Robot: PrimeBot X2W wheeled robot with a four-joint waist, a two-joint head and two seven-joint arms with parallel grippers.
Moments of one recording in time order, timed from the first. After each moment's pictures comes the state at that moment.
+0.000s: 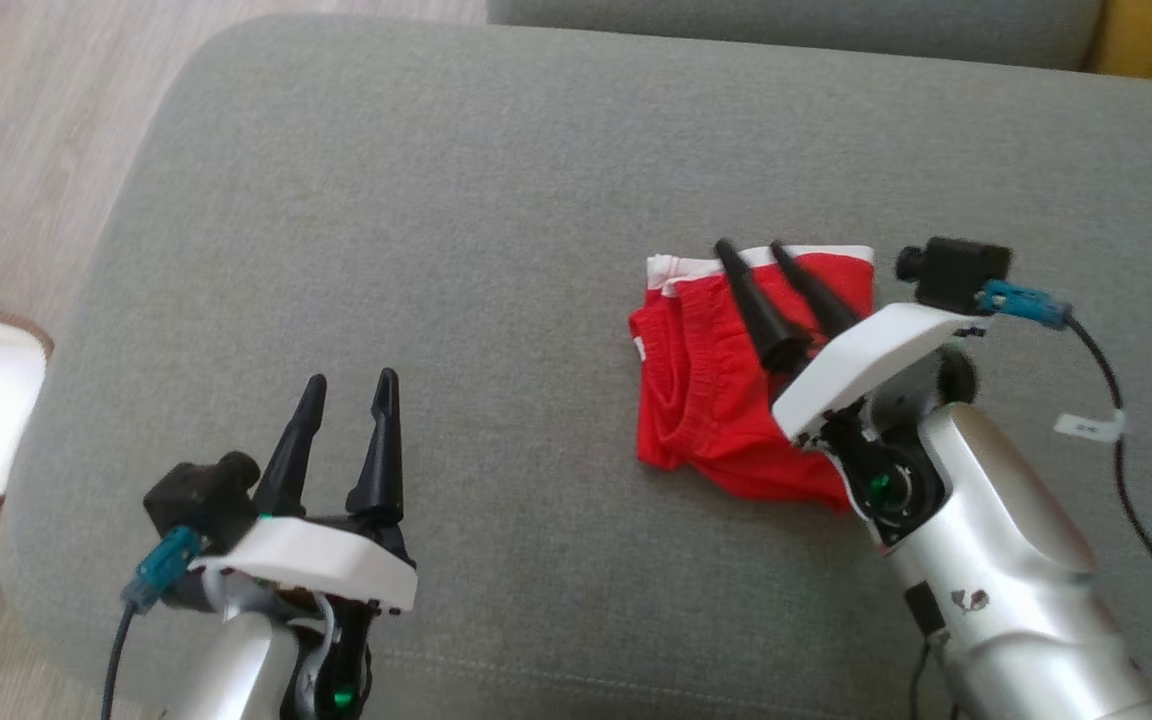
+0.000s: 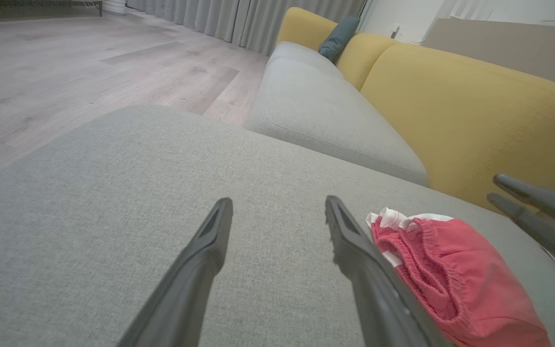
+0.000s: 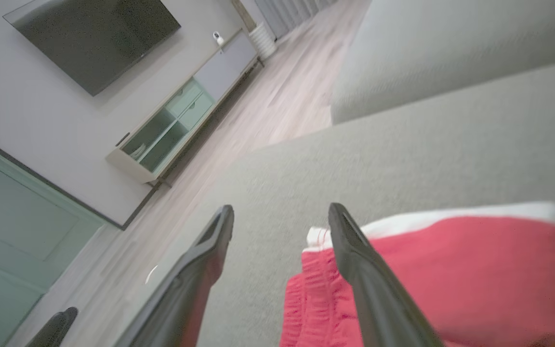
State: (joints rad) left arm -0.11 0.16 -0.37 0.15 -0.53 0.10 -0.25; right arm -0.50 -0.07 0.38 0.49 0.79 0.12 0.16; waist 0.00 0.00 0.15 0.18
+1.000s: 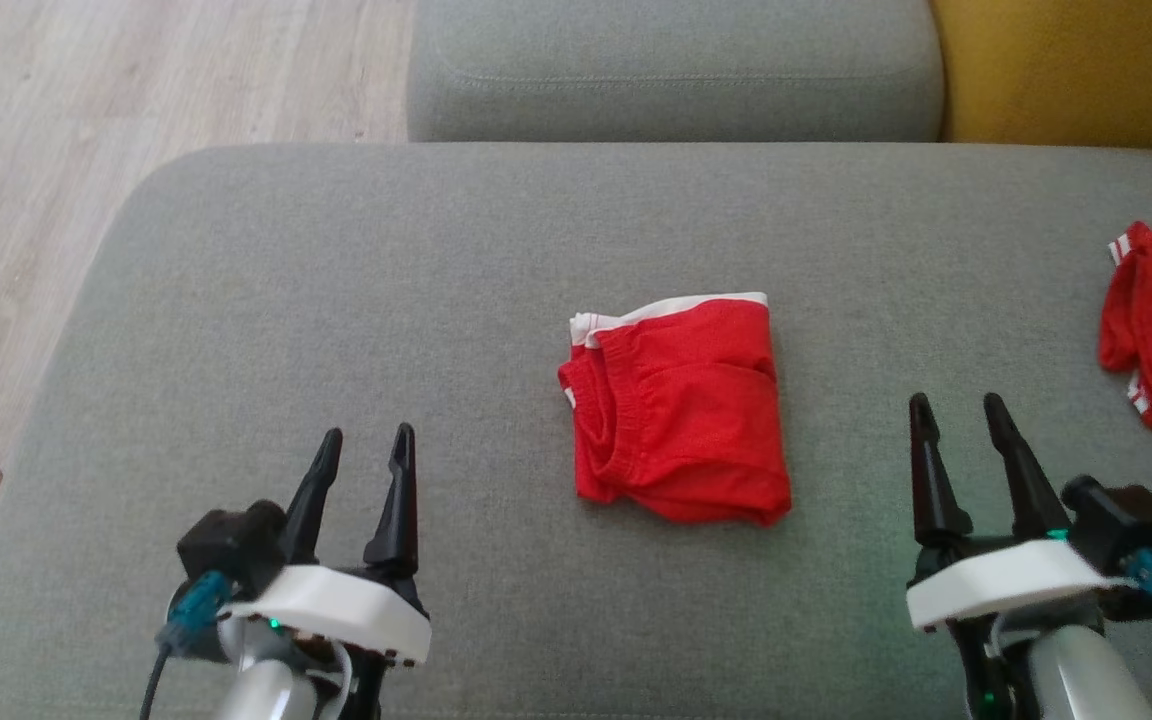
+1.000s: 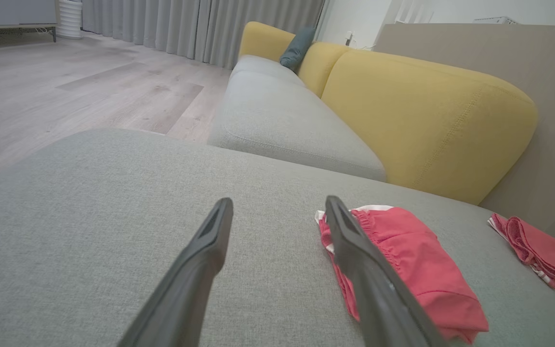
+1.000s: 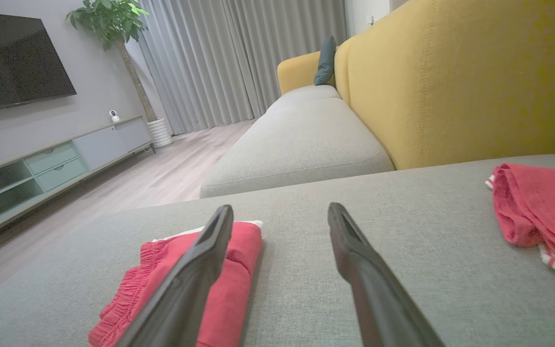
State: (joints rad) left arm -0.04 0.14 -0.39 0.16 -0.48 0.11 -0.25; right arm -0.04 -0.05 0.04 0.24 0.25 0.12 -0.18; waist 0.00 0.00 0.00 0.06
